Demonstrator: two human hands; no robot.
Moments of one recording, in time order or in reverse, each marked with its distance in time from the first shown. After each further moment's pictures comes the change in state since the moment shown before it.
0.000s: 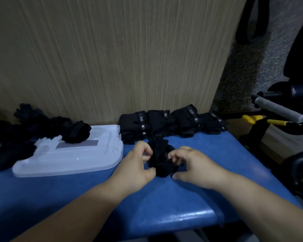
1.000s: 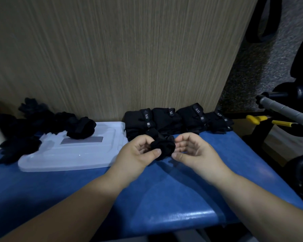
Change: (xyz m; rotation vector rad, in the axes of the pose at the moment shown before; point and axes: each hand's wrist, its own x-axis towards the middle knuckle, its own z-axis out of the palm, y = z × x) left_hand 0.001 0.009 -0.014 -0.473 0.089 0.025; right_hand 0.004 -0.018 0.009 0.788 0.240 0.011
